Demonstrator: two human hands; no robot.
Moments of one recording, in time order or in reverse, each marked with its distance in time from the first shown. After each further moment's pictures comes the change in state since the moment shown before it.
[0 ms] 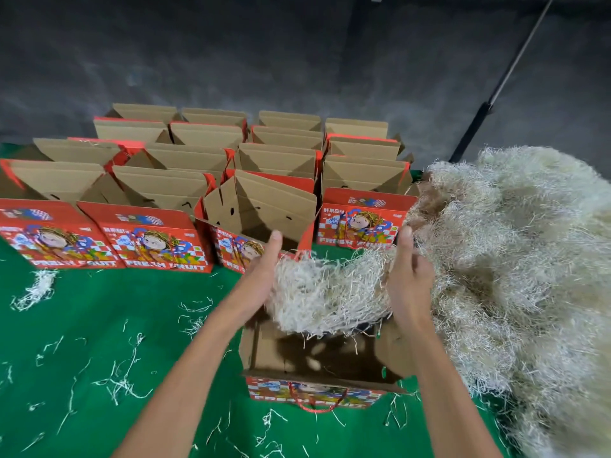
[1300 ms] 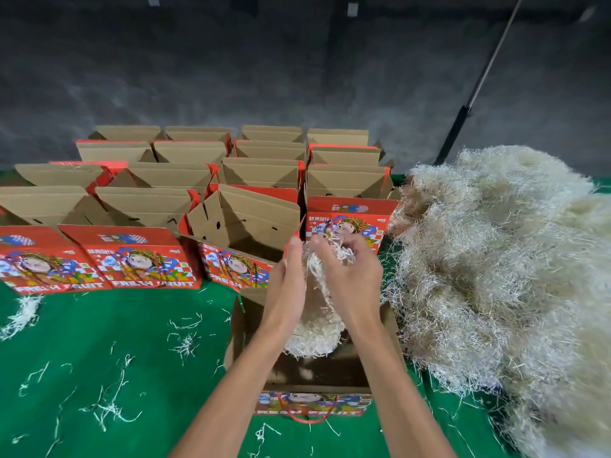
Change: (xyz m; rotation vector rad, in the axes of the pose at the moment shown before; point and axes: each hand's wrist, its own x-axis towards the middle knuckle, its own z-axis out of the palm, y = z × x) left_hand -0.002 0.019 0.082 -0.353 0.174 0.173; right_hand -0.015 -0.023 0.039 -0.042 0.010 -0.133
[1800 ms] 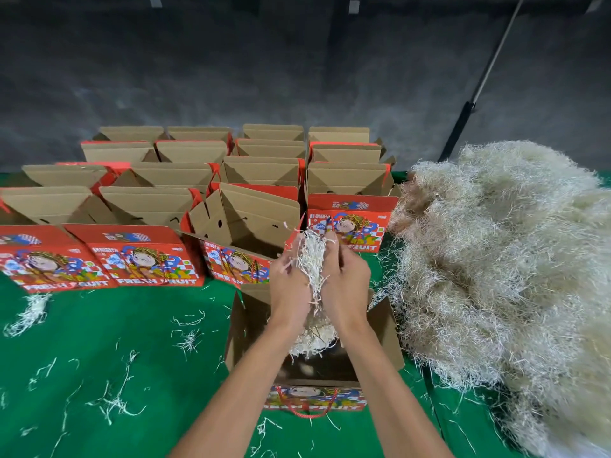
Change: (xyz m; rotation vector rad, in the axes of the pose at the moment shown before) left_hand -0.004 0.000 0.011 -0.213 0.056 0.034; right_hand -0.011 0.008 0.006 0.042 -0.005 -0.008
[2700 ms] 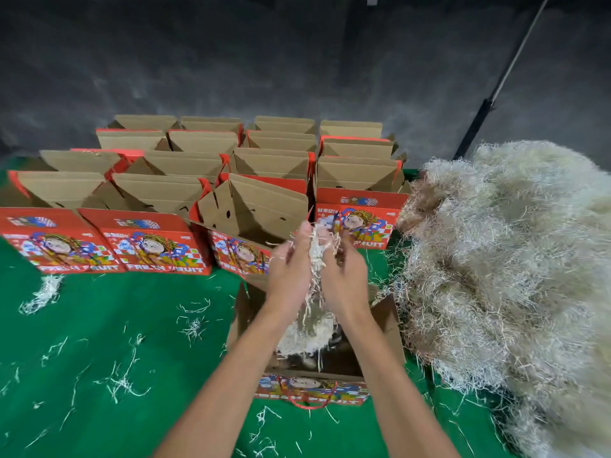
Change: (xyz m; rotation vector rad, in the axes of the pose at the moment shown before) left_hand 0.004 0.007 -0.006 0.254 0.091 0.023; right_hand 0.002 0.008 -0.001 -0.079 -0.175 0.055
